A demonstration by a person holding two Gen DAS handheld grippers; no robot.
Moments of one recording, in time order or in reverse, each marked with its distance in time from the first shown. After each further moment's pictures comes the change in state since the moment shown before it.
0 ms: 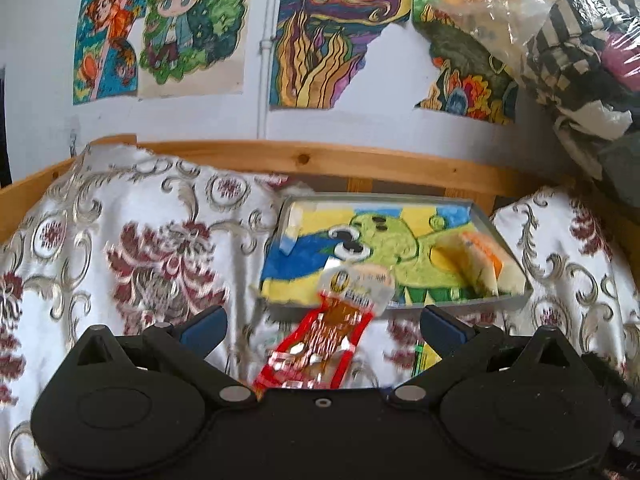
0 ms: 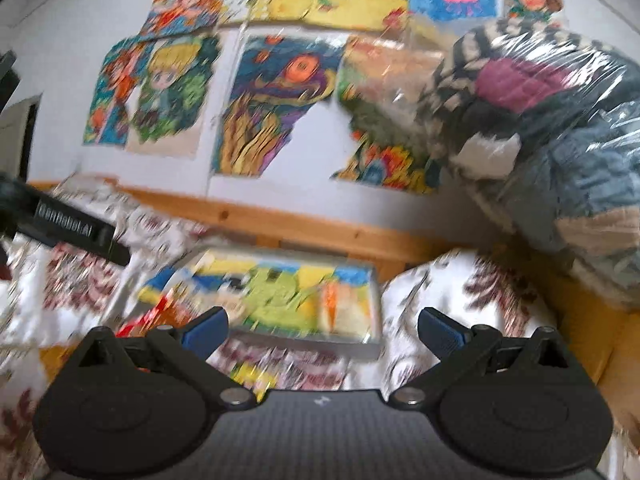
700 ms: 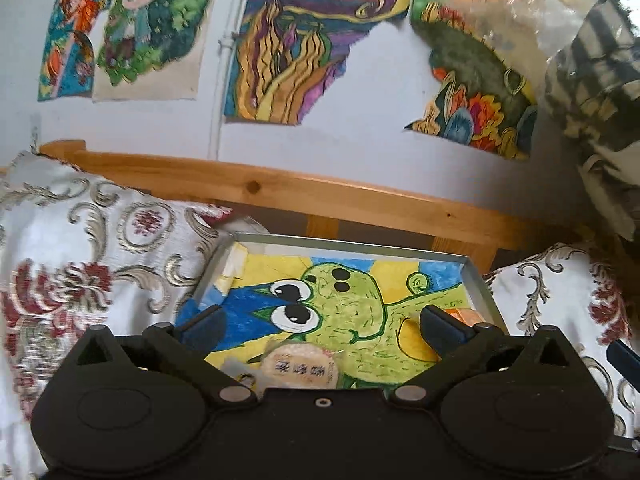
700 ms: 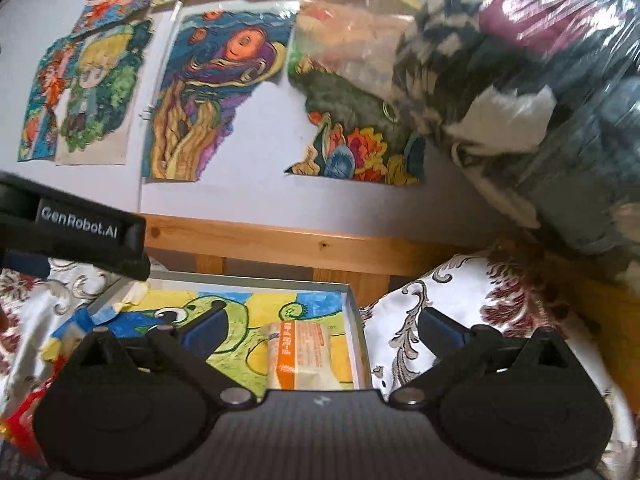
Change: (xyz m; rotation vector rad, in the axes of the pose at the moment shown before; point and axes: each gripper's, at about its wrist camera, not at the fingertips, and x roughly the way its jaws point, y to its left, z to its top) left arm 0.113 -0.068 0.063 -0.078 -0.064 -0.011; right arm 0.137 -0.031 0.020 0.090 -0.031 -0.100
